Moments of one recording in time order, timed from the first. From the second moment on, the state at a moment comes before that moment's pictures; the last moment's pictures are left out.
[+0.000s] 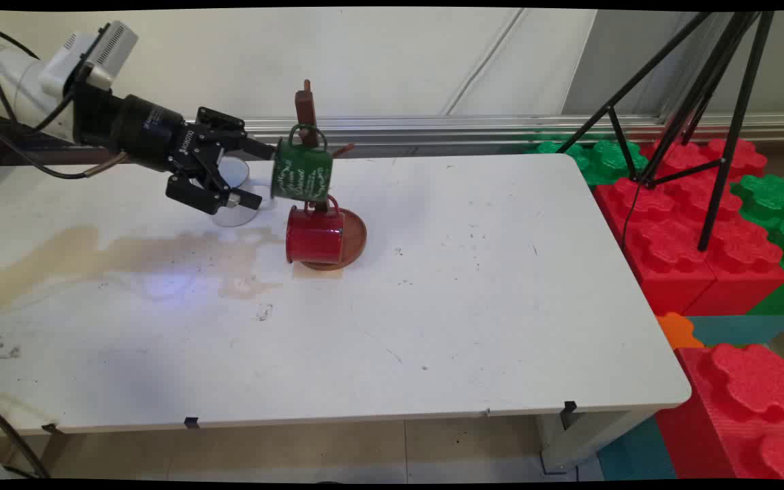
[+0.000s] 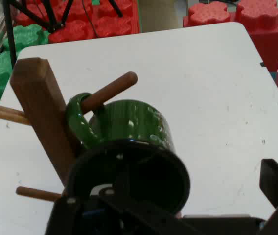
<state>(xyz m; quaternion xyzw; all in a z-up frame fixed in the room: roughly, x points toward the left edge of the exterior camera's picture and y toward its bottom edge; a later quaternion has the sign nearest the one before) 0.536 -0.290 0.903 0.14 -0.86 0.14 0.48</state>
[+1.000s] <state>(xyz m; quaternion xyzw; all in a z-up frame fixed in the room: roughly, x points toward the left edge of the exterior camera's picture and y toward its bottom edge) 0.594 -0.253 0.910 0.13 -0.86 0.16 0.46</state>
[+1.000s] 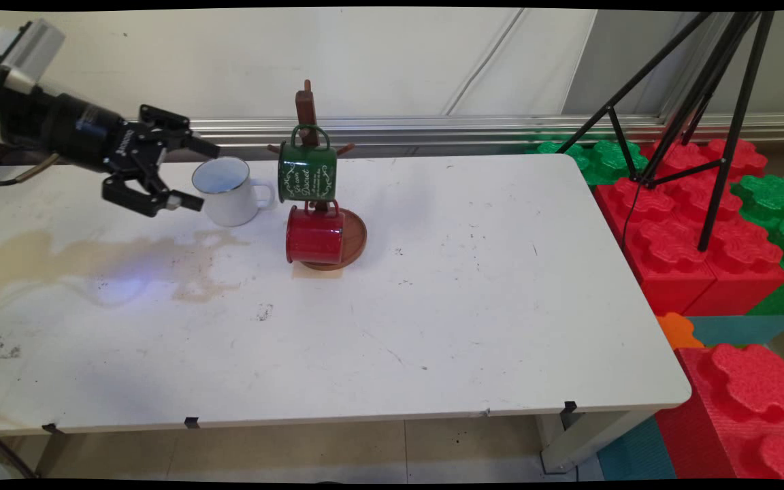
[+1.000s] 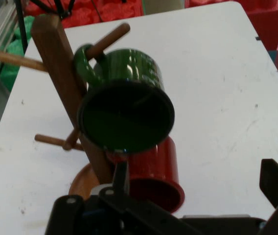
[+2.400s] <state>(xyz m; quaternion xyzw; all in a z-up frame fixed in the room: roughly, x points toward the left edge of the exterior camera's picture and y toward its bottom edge) 0.647 -0.222 0.889 0.14 -0.87 0.14 0.44</state>
